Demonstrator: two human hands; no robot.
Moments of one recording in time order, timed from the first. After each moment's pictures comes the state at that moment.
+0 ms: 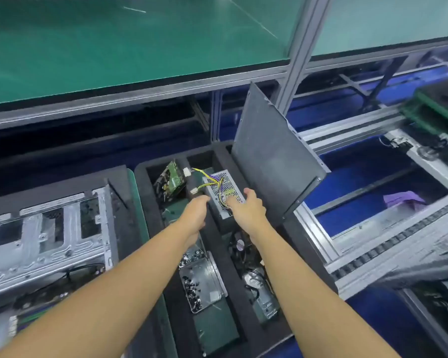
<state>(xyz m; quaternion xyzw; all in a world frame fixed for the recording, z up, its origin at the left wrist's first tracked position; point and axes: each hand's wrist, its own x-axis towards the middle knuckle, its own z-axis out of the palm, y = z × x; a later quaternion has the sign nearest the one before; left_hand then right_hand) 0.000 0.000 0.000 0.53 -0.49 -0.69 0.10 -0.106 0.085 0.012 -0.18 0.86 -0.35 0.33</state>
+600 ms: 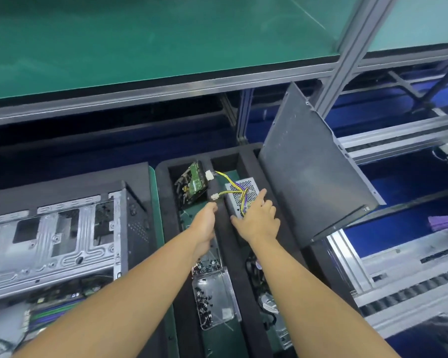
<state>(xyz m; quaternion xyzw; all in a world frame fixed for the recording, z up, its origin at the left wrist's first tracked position) 0.002 -0.027 -0.018 0.58 -0.38 -0.71 0.12 -0.112 0.031 -0.045 -0.31 0.92 -0.08 0.21</state>
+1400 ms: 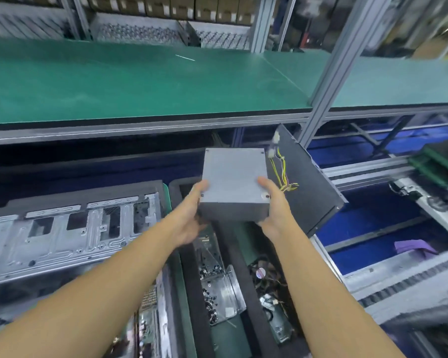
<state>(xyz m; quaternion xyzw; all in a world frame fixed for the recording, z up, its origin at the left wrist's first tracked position) 0.095 -0.028 0.092 0.43 -0.37 -0.80 0.18 -0.071 0.069 0.107 -0.05 0.60 -0.66 0.45</state>
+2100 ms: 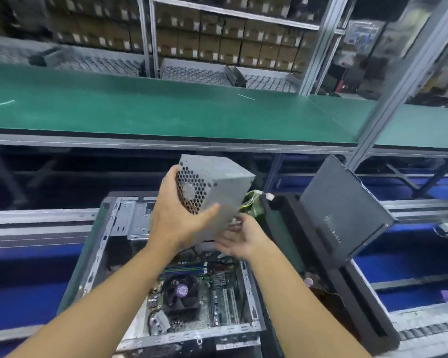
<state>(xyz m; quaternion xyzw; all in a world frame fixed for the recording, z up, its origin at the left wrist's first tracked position) 0.332 0.005 0.163 0.41 -0.71 -0.30 0.50 0.169 0.047 0.125 -0.02 0.54 -0.55 0.63</state>
